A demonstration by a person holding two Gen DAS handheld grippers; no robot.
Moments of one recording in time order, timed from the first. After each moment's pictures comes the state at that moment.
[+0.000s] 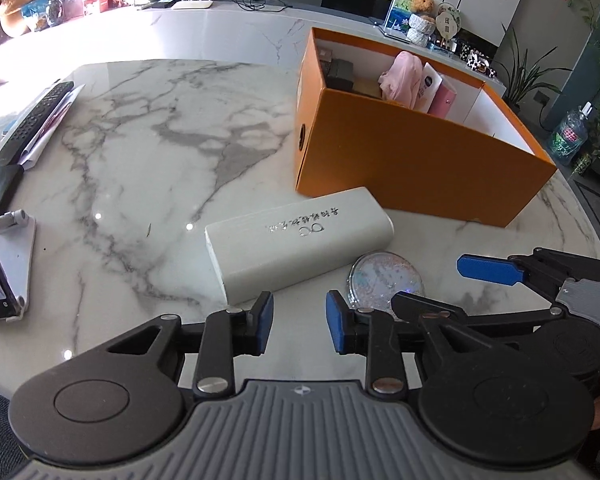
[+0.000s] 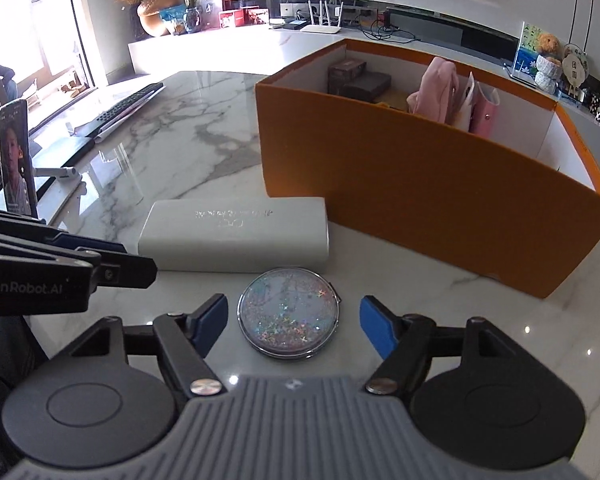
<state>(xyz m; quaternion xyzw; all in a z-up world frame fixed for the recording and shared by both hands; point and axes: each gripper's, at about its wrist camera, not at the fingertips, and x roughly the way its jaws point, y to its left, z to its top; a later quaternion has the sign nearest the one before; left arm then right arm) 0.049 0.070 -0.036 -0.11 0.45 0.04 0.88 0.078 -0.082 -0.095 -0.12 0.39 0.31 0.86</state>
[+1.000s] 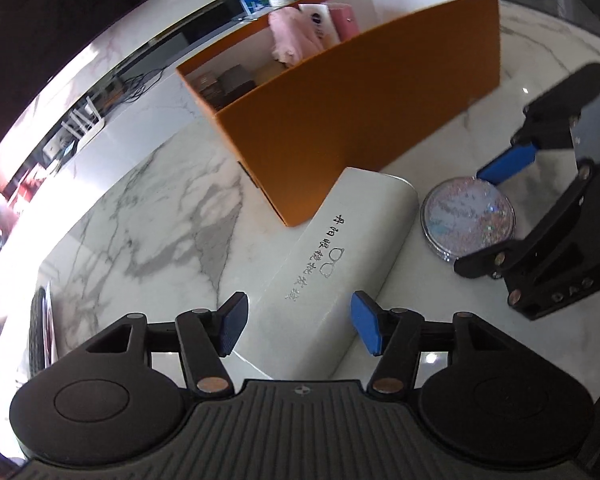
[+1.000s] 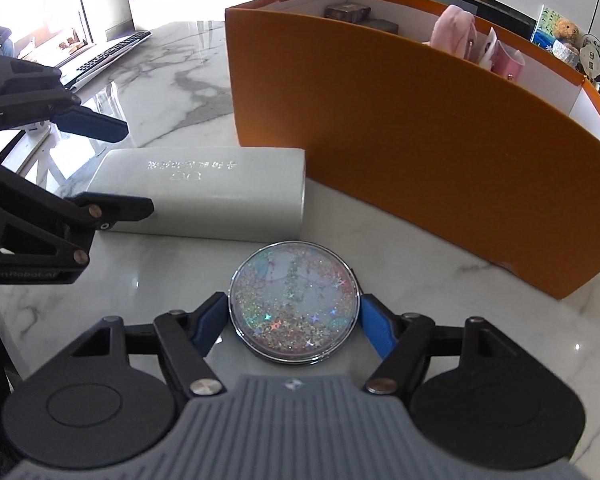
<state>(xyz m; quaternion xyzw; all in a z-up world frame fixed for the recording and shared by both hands) 0.102 0.033 -0.069 0.26 0.43 -0.08 0.86 0.111 -0.083 -0.130 -0.17 0.43 0.31 0.83</state>
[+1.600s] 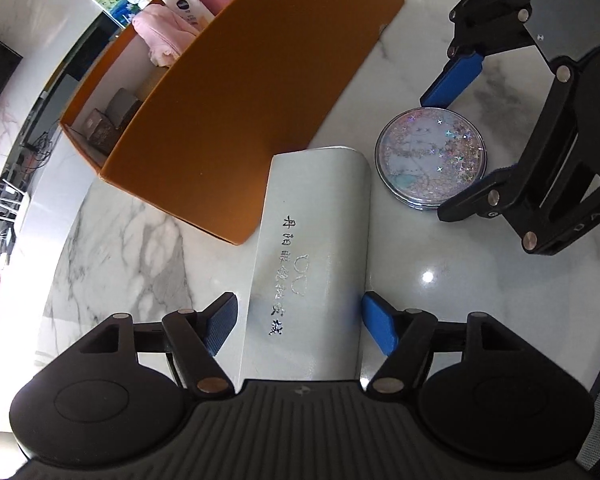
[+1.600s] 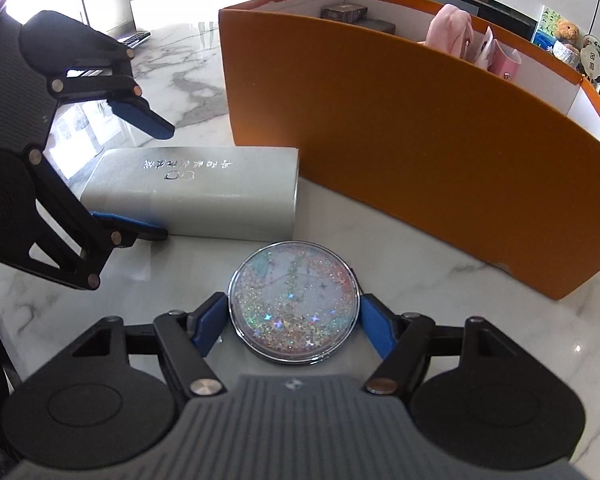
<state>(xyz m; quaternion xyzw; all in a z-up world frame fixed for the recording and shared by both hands) 0.140 0.026 -0.090 0.38 0.47 -0.21 0.77 0.110 -0.088 -0.129 -0.17 0.43 0.31 0.83</state>
